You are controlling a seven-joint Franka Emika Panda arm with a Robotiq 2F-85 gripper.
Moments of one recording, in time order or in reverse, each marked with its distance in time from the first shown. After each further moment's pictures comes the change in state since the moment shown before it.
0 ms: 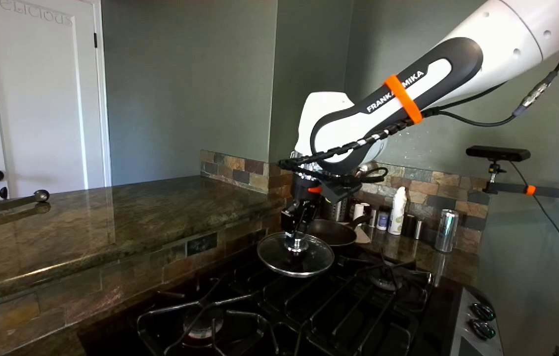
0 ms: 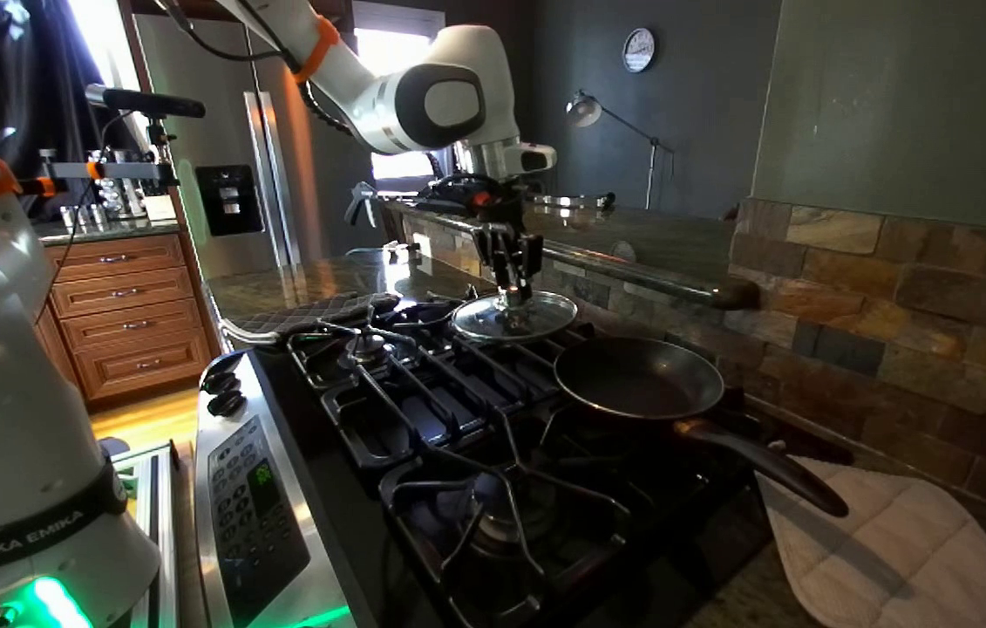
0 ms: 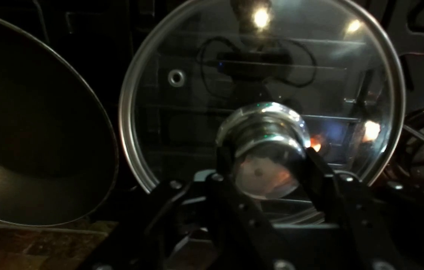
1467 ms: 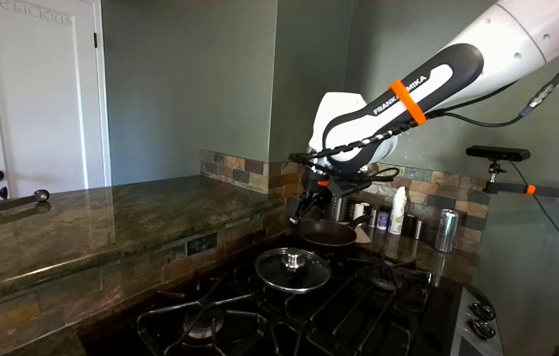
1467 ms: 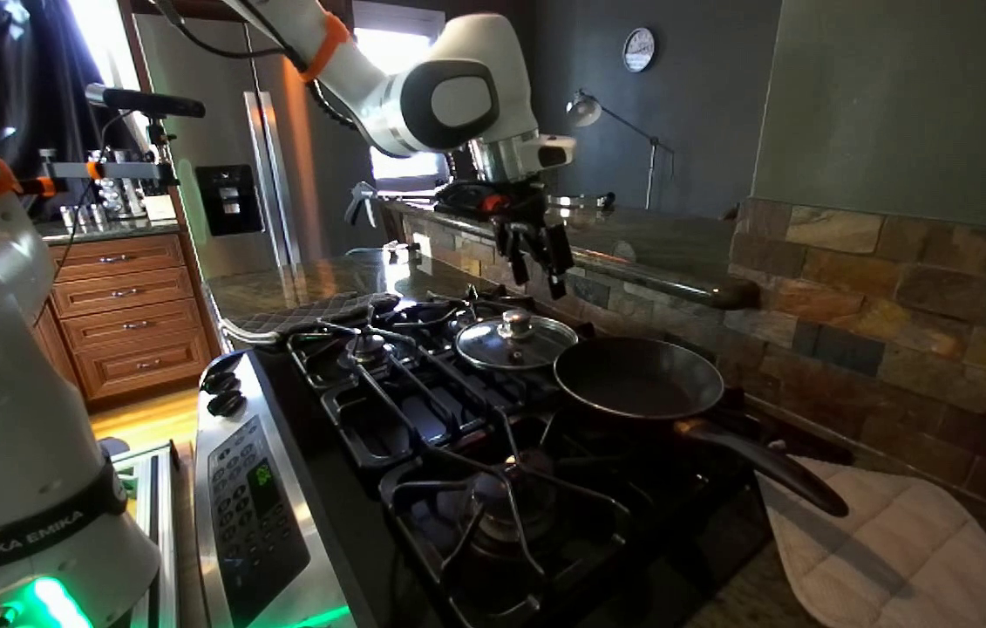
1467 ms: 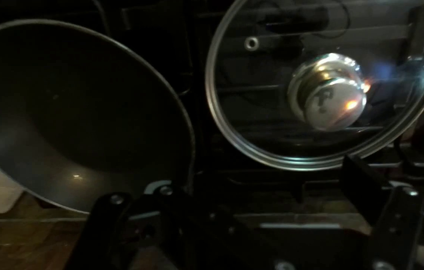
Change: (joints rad) arm -0.039 -0.023 -0.057 -0.016 -0.019 0.068 0.062
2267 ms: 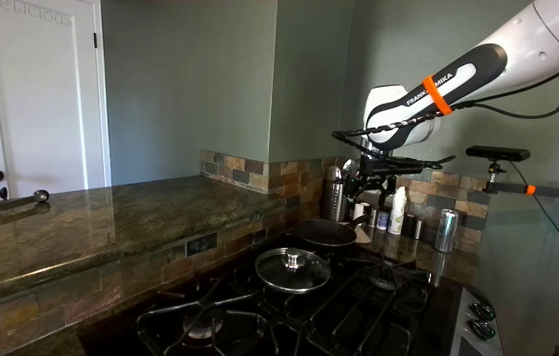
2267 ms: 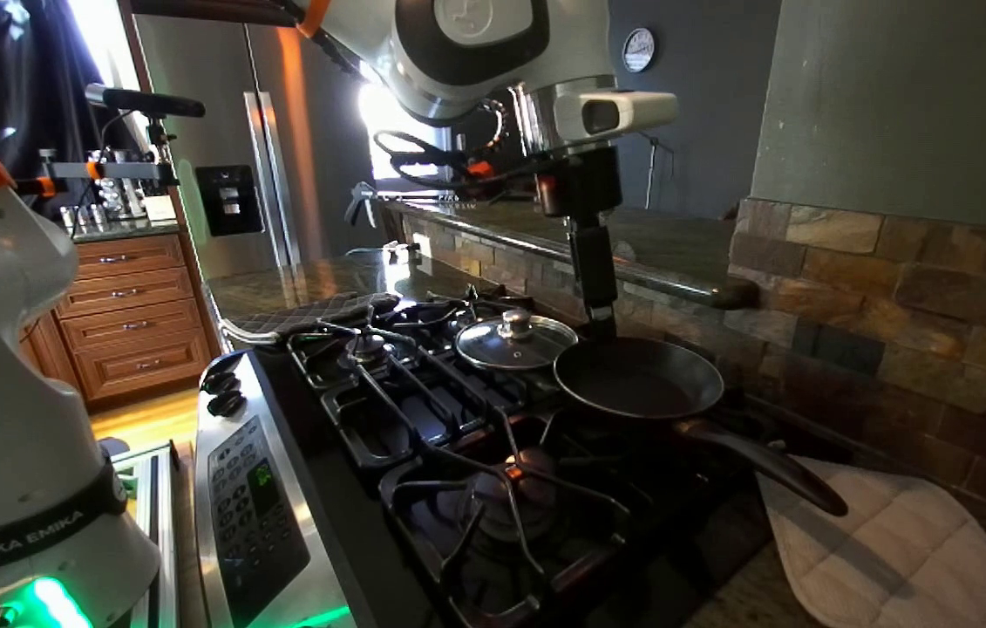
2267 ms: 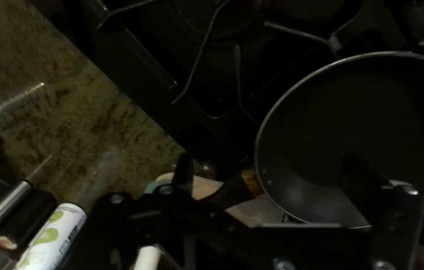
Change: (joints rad) arm -0.228 -0.065 -0.123 0.036 -0.107 -0.197 0.341
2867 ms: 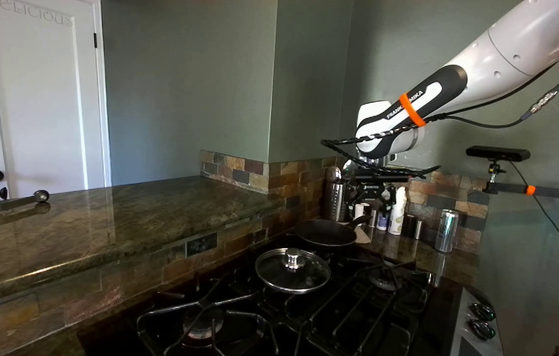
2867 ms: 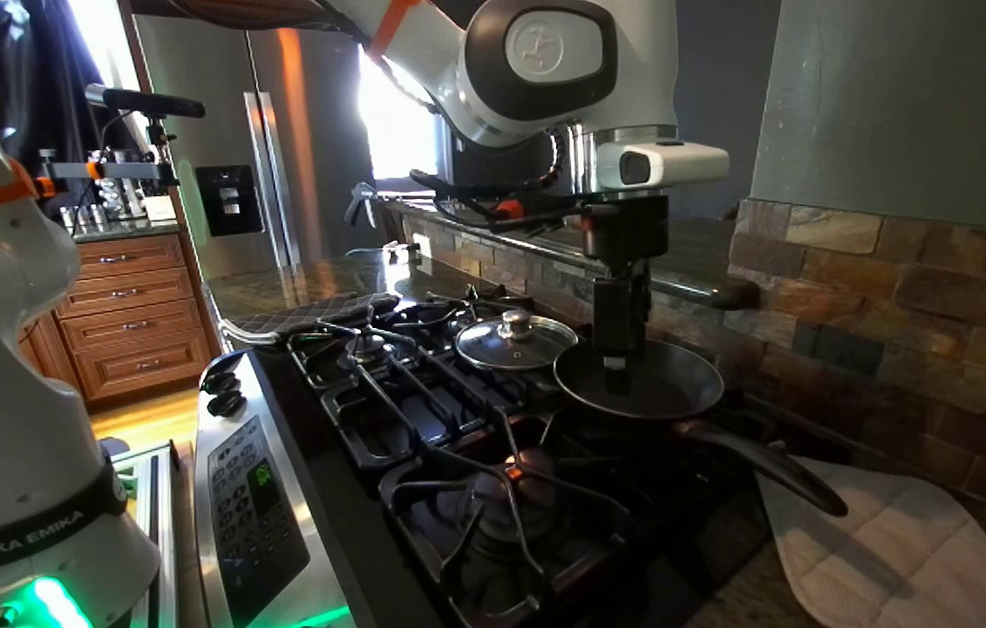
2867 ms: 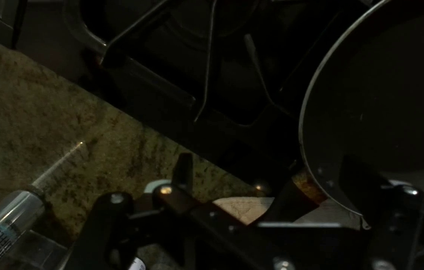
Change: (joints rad) arm -0.011 0.162 -0.034 0.130 0.021 -0.077 0.239
